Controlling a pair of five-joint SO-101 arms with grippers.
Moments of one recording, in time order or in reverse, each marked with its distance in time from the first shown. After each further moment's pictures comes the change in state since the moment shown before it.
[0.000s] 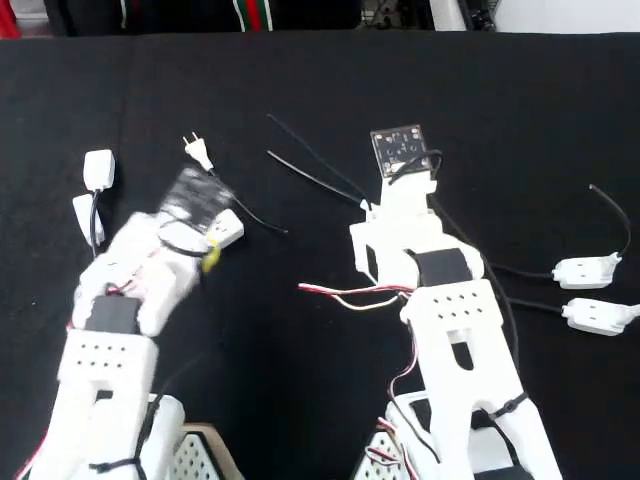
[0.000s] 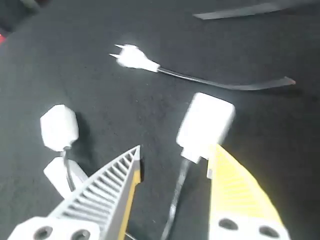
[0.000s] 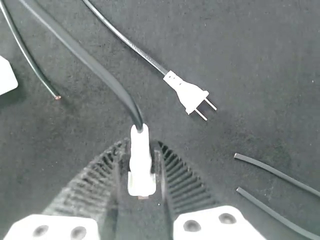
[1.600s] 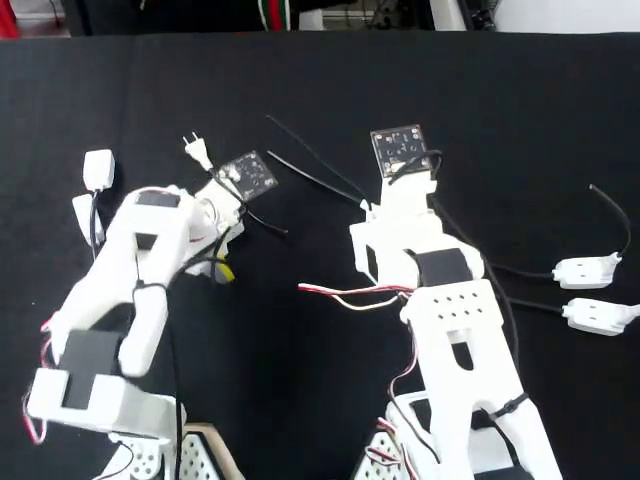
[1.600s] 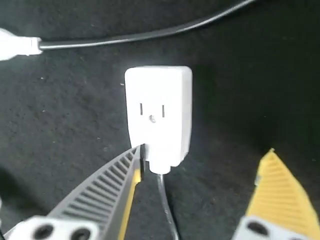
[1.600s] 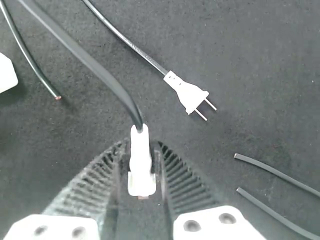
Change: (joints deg) left arm 2.5 56.4 -31.7 6.2 -20.3; right arm 0.0 0.0 0.0 0.0 0.0
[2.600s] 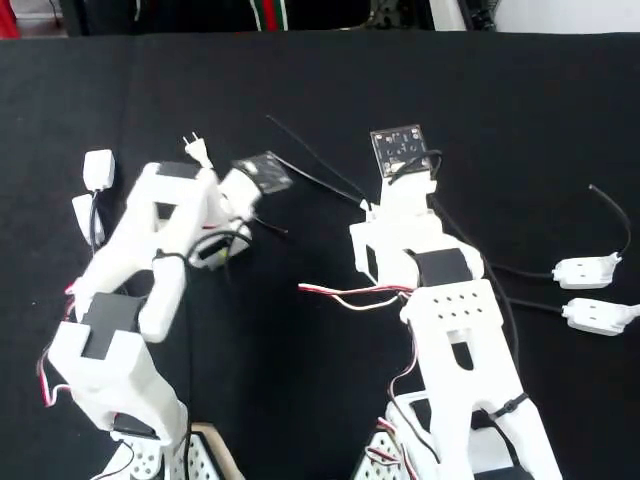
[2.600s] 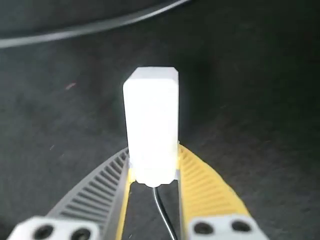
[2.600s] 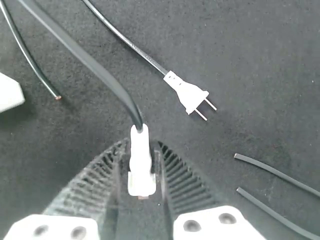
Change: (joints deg) left arm 2.7 12.1 -16.9 19.5 0.6; right arm 0.0 0.0 0.0 0.0 0.0
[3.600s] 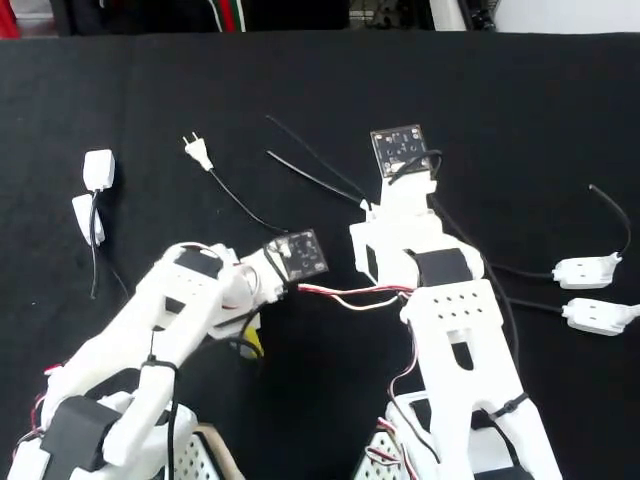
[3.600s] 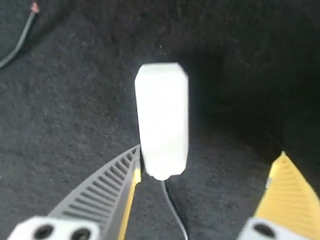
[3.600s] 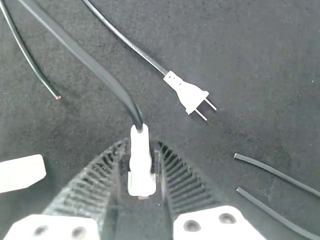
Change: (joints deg) left arm 13.1 -32.4 38.1 -15.5 0.6; right arm 0.0 0.0 0.0 0.0 0.0
